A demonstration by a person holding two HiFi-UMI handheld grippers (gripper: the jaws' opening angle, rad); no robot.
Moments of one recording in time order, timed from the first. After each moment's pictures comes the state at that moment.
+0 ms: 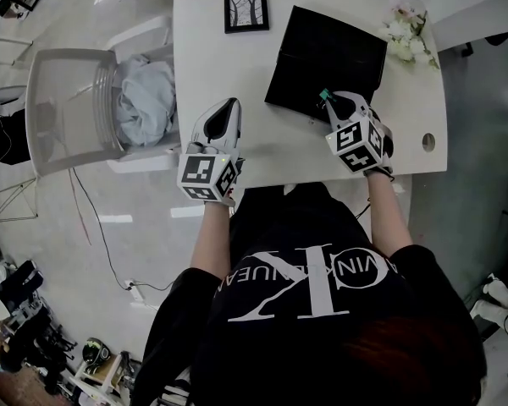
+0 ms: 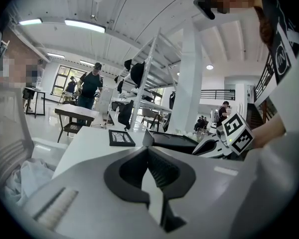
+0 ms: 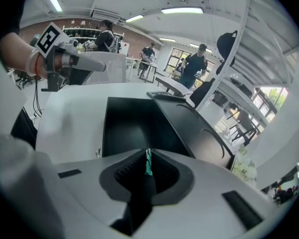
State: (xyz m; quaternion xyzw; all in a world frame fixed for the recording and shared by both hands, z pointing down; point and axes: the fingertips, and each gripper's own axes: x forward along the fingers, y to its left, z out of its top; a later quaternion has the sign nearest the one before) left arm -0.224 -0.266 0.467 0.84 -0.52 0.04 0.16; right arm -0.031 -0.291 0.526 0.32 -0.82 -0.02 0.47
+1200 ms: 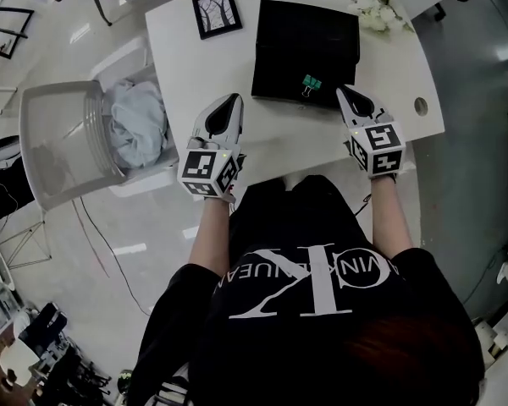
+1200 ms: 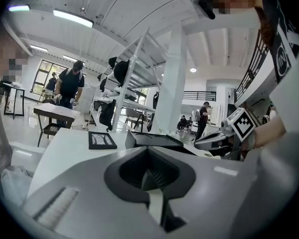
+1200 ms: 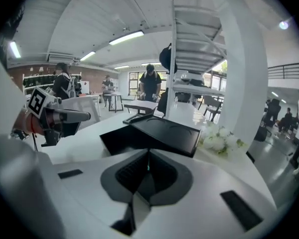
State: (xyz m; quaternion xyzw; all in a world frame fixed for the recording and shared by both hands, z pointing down) left arm -0.192 -0.264 0.459 0.89 -0.43 0.03 0.15; right arm 0.014 -0.258 0.465 0.50 -0.82 0.11 0.25
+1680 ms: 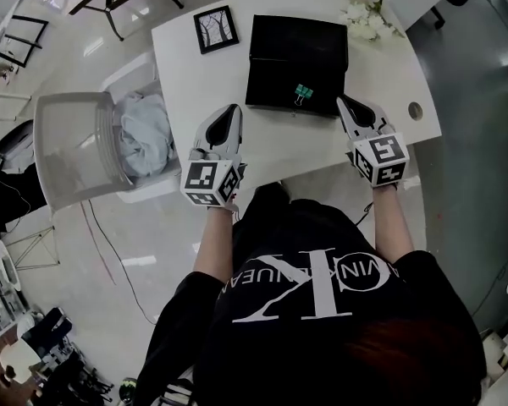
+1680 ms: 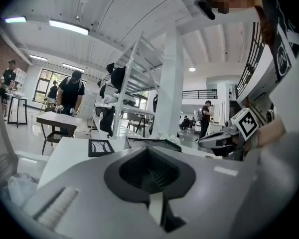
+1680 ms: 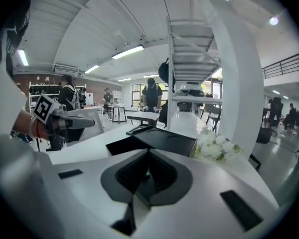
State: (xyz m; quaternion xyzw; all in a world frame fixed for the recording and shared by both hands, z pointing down) left arm -0.178 -0.250 0.432 0.88 -0.45 0.04 0.12; right arm 0.032 -0.242 0.434 0.50 -0.84 0.08 0.19
